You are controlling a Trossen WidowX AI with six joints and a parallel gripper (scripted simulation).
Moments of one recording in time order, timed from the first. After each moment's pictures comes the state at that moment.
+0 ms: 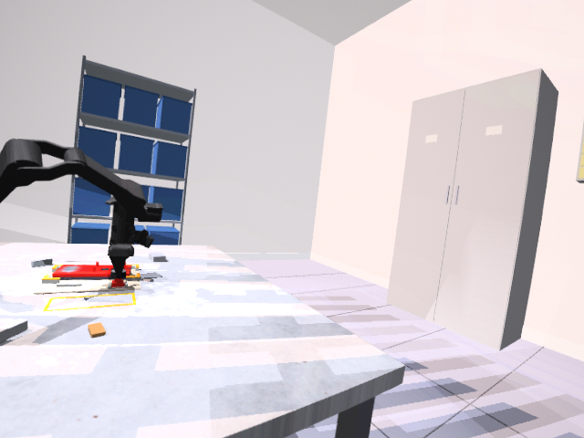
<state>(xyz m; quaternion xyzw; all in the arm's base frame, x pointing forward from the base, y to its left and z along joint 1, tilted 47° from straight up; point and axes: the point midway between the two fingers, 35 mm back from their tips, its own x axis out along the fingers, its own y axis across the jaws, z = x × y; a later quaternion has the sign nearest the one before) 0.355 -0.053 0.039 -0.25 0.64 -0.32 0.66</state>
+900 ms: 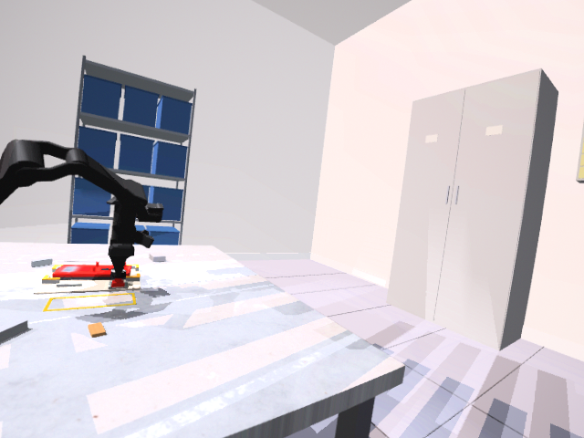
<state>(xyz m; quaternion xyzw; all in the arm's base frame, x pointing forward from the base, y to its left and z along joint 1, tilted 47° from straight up) 0.356 -0.053 0.041 -0.24 0.64 -0.32 0.65</state>
